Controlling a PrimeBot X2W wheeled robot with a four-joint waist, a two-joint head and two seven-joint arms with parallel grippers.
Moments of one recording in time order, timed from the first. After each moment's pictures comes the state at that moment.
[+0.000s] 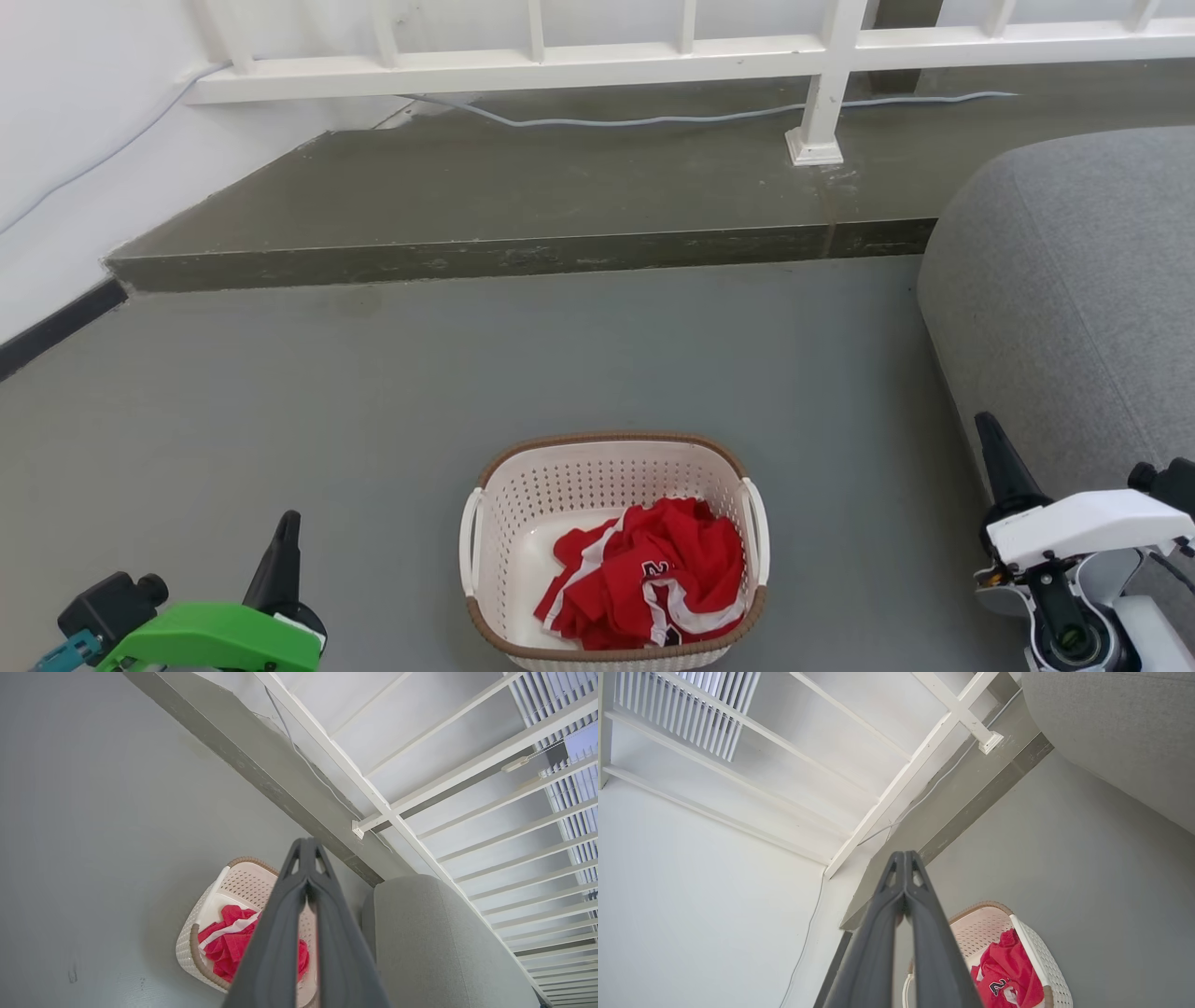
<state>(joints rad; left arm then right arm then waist) 0.08 0.14 -0.16 0.12 -1.09 0.01 -0.07 0.03 -0.15 0.11 0.17 1.05 -0.01 -0.05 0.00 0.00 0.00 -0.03</state>
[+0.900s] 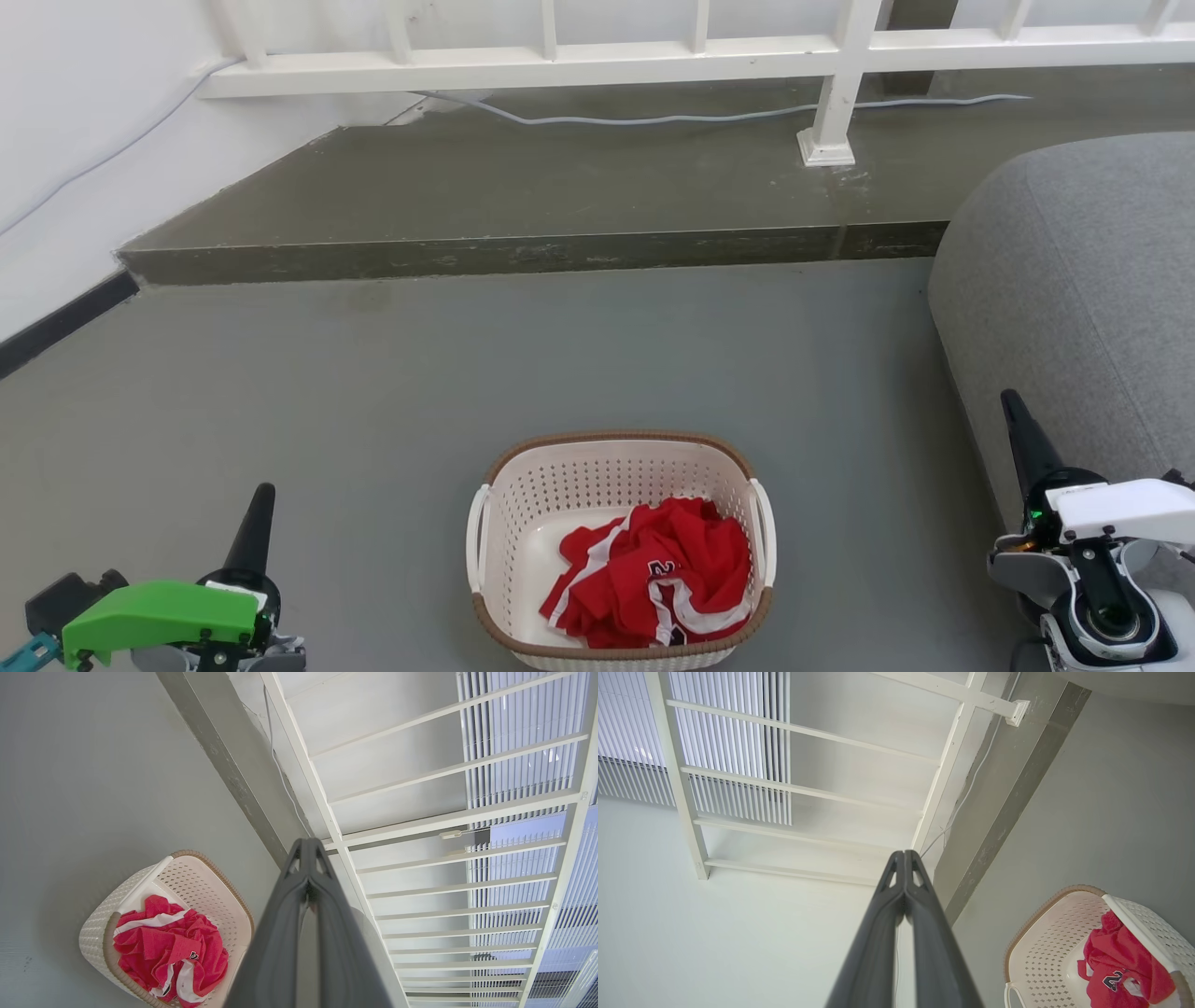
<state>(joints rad) 0.02 0.12 -0.07 0.19 -1.42 -0.06 0.00 -0.01 -0.12 0.01 0.22 1.40 0.06 0.01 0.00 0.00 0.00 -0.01</state>
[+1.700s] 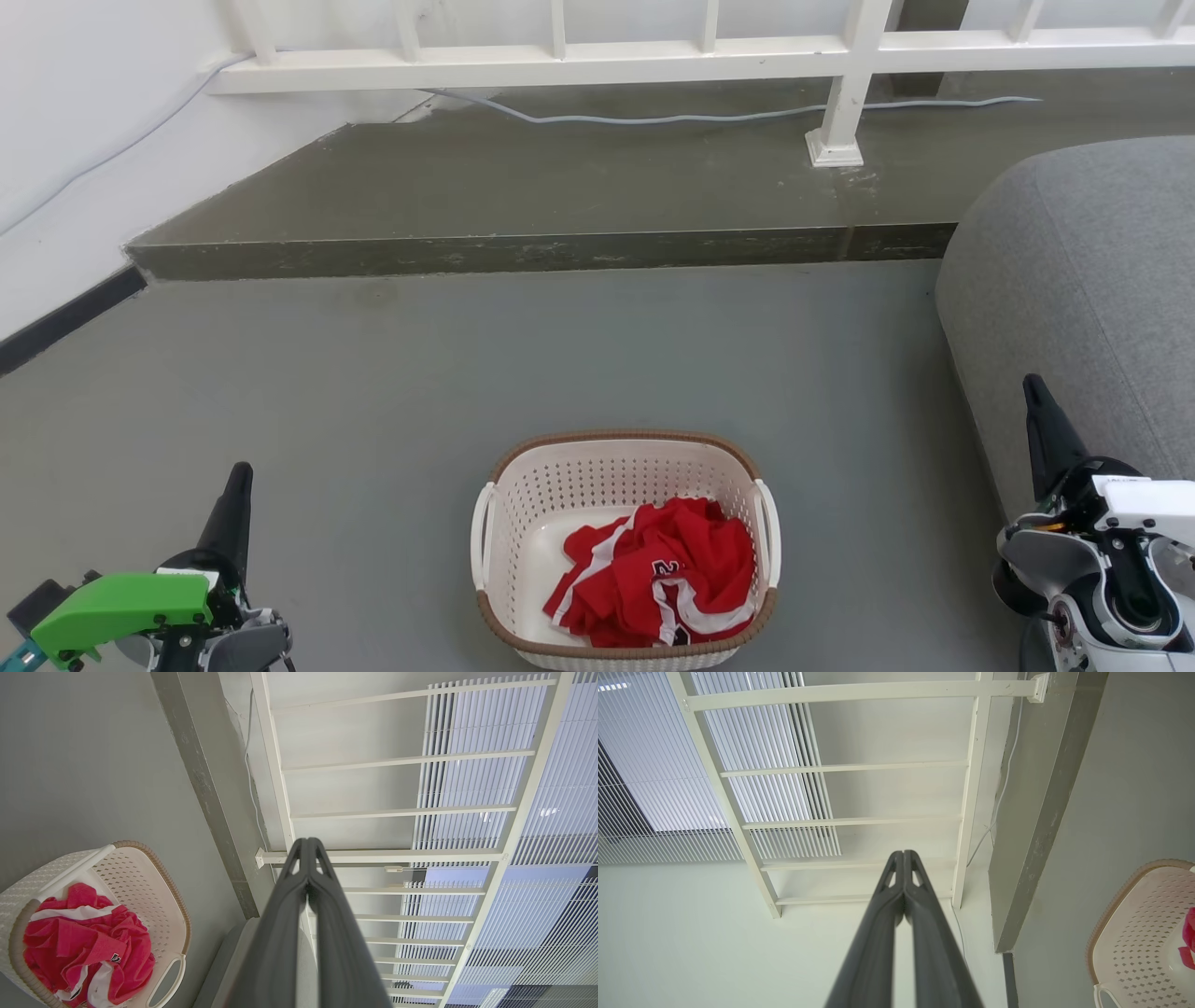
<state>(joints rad) -0.03 0.10 -0.01 0.25 -1.67 -0.11 0.04 -0.04 -0.09 -0.06 0.26 1.66 0.11 0.05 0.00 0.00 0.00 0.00</state>
